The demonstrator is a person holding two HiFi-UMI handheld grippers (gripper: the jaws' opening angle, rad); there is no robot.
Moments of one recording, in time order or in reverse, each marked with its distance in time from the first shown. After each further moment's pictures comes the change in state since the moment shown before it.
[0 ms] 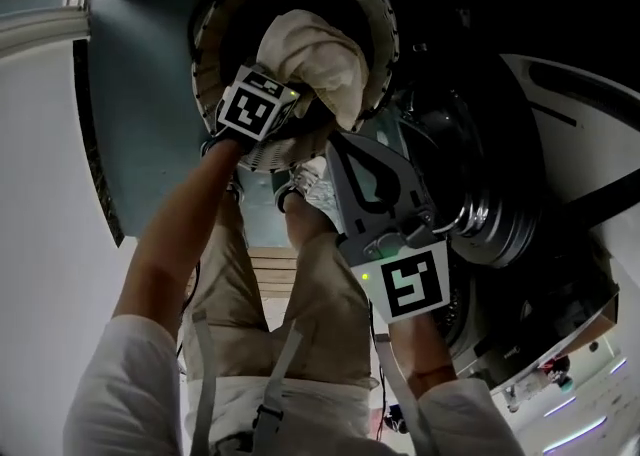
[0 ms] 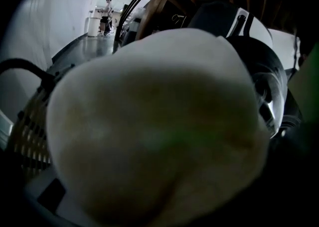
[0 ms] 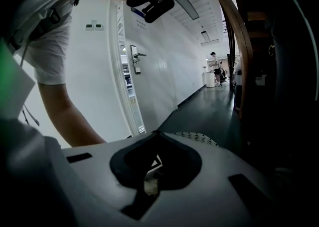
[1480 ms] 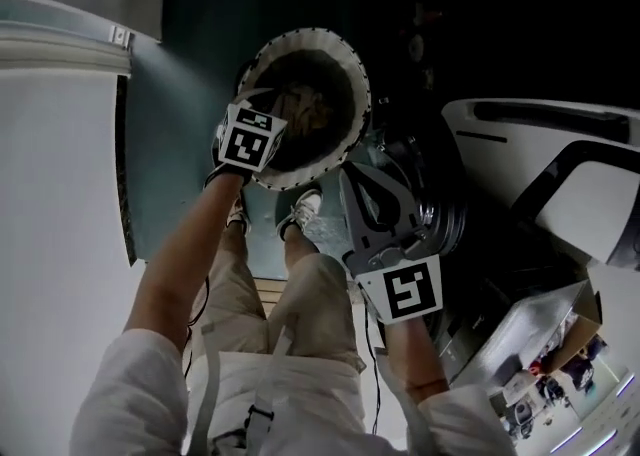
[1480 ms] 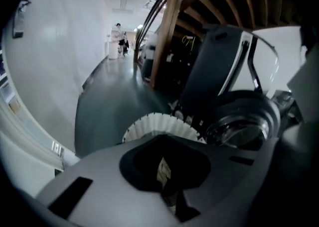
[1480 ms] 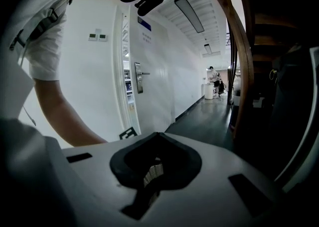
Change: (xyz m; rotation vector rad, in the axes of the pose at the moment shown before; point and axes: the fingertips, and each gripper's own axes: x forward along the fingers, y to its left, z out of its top) left arm -0.197 -0.002 0.119 -0.006 -0.134 0.242; right arm -0.078 0.041 0.166 -0.078 -0.057 -0.042
